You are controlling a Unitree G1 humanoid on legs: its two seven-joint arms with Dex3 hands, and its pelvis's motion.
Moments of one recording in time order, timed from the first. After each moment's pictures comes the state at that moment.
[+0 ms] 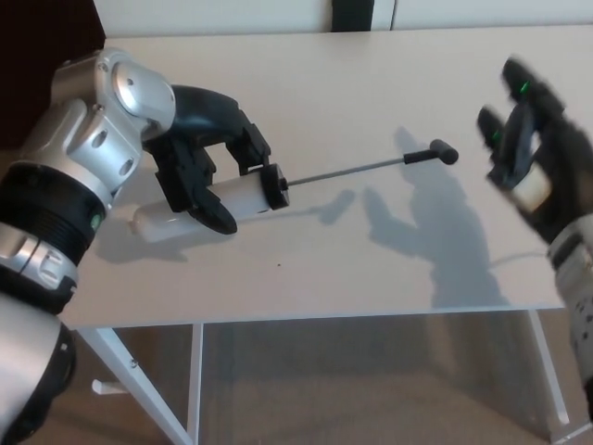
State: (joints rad) left_arm -1.01 0.43 -0.45 0.74 0.44 0.16 -0.99; right_arm -0.45 -0.18 -0.14 0.49 0.25 -0.01 0.24
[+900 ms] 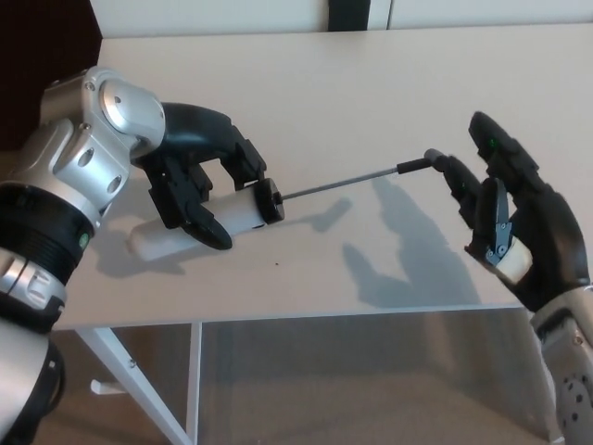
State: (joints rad) left_arm -0.94 0.45 -0.45 0.69 0.41 0.16 -1.01; right_arm -0.21 -0.11 -0.09 0.20 0.28 -0.05 0.34
